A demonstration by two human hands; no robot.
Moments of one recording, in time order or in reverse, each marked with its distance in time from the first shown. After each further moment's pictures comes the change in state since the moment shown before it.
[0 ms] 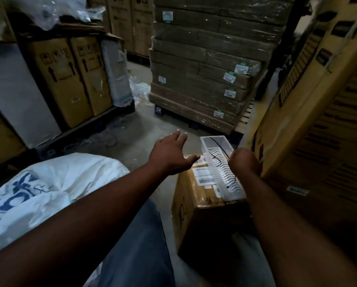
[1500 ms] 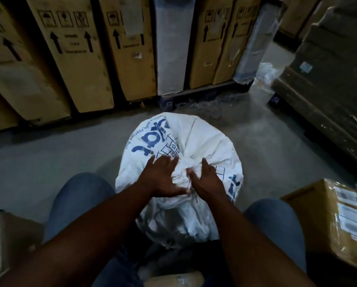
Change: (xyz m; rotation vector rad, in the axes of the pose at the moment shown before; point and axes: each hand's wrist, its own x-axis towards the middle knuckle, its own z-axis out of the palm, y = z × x) left_hand -0.296 -0.315 0.030 0.142 -0.213 -0.554; right_hand -0.287 -0.287 0.237 0.210 -0.639 -0.729
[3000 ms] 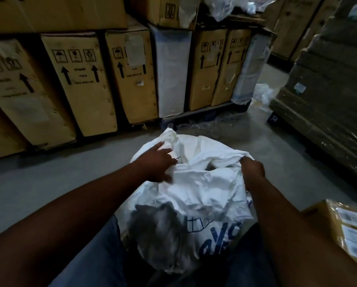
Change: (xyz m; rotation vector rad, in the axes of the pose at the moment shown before) left_hand 0.067 -0.038 -0.111 0.391 -0.130 0.342; right_hand 0.064 -0.004 -0.157 0.357 0.248 0.473
